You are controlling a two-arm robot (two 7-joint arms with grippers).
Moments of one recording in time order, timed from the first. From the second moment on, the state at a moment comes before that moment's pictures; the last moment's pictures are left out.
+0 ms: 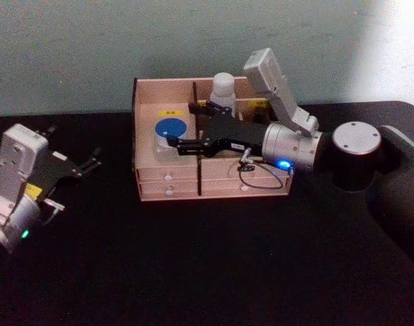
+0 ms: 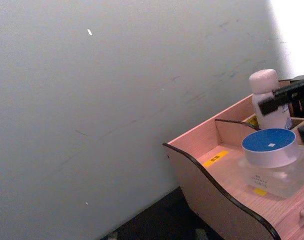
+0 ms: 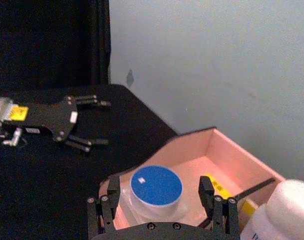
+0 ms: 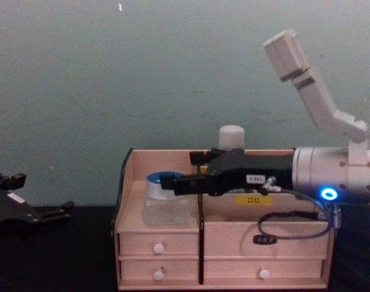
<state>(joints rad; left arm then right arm) -0.20 0.60 0.45 -1.41 -0.25 -0.12 0.03 0.69 0.24 -0.61 -0.96 0.36 -0.06 0.73</state>
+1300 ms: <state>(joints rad) -0.20 0.60 0.45 -1.41 -0.25 -0.12 0.03 0.04 0.49 -0.24 -1.62 0.29 -0.01 0.05</state>
